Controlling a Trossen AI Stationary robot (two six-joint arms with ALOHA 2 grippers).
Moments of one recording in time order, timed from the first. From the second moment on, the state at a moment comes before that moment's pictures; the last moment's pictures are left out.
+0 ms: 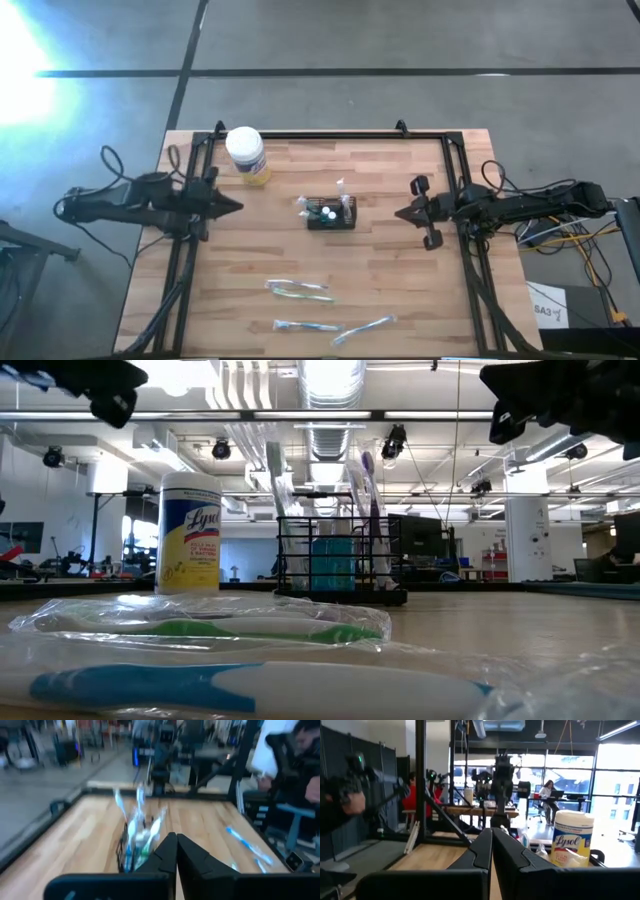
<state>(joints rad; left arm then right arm) -0.06 0.36 0.49 -0.34 -0.04 -0.07 0.01 0.64 0.11 0.76 -0.13 0.01</state>
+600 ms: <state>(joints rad) -0.05 0.01 0.13 -0.13 0.01 -0.05 0.01 0.65 0.11 0.76 -0.05 0.05</state>
